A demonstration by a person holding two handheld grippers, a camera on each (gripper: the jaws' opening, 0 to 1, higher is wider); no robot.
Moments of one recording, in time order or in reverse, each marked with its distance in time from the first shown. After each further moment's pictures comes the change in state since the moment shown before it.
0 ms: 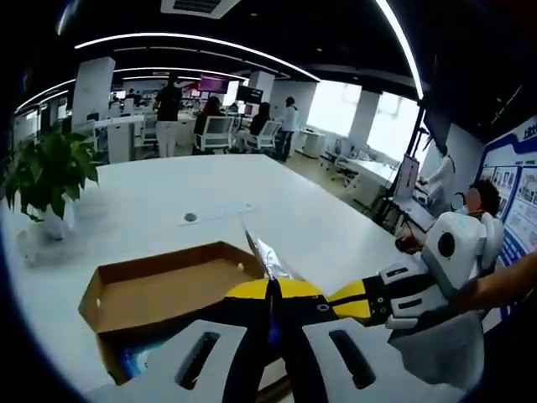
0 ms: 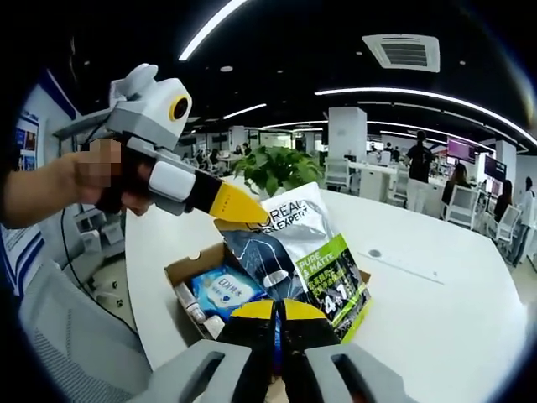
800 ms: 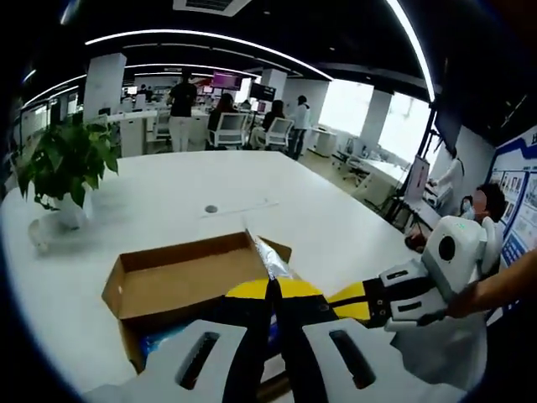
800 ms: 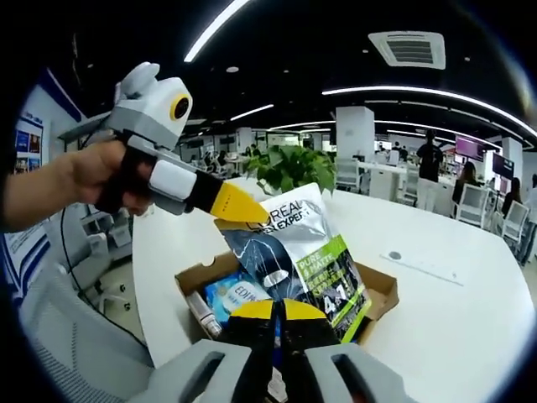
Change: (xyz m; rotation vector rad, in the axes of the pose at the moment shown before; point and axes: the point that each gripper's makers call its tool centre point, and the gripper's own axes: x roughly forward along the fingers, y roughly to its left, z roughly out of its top) left arm -0.034 0.033 -0.007 -0.022 0.003 0.056; right arm 0.028 0.036 0.011 0.016 -0.021 0.054
